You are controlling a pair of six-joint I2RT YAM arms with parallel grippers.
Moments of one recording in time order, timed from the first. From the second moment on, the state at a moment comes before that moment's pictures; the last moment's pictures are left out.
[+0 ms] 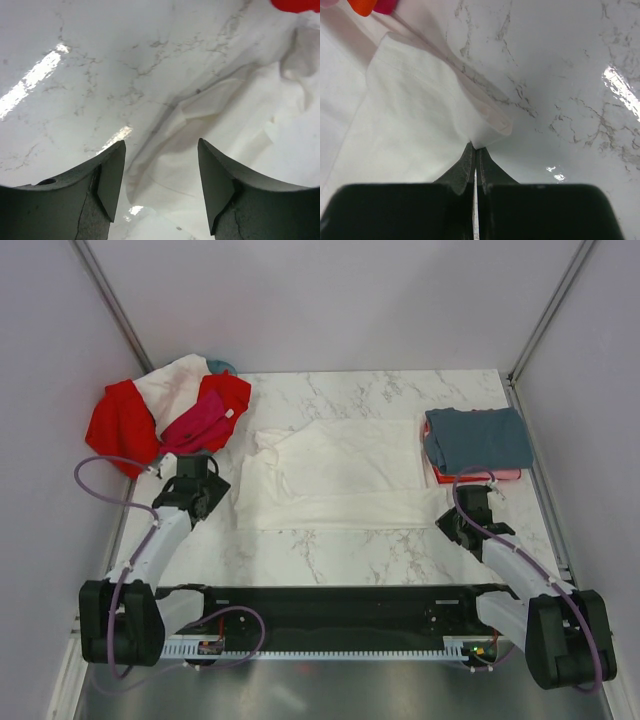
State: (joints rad) left arm -0.05 1.15 0.66 -0.42 -0.28 -0.92; right arm 0.11 1.03 0.35 -0.24 0.15 0.95
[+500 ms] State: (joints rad) left arm -0.05 1.08 0.52 -0.23 0.00 -0.82; right arm 0.11 1.07 0.35 -0.18 0.13 0.95
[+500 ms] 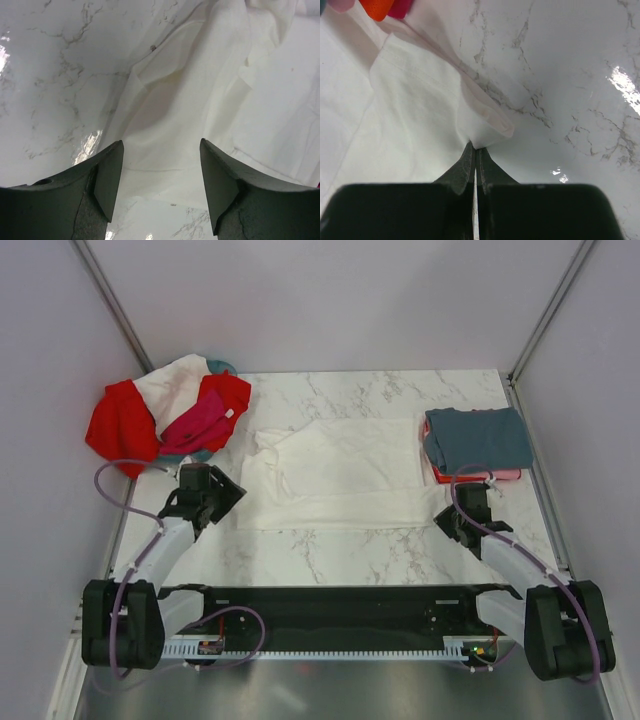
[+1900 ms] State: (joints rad) left arm -0.20 1.42 0.84 -0.09 -0.08 -0.62; right arm 0.11 1.15 0.38 -0.12 0.10 0.93
